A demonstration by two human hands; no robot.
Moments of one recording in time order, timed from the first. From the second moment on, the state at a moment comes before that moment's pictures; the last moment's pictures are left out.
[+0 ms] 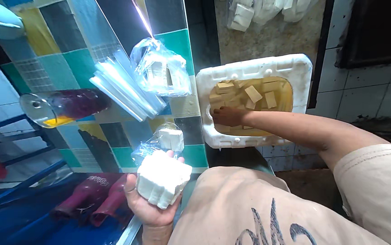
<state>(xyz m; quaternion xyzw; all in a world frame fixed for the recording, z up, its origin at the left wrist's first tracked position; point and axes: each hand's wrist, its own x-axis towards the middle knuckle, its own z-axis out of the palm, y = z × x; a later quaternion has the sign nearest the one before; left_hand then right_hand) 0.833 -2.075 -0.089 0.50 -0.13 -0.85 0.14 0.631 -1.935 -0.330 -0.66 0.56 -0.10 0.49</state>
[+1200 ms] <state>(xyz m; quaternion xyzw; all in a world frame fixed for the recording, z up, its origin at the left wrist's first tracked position) 0.806 -2.082 -0.097 0.44 -0.07 -0.89 0.09 0.661 -1.925 -0.335 -0.61 0.55 -0.12 0.55</state>
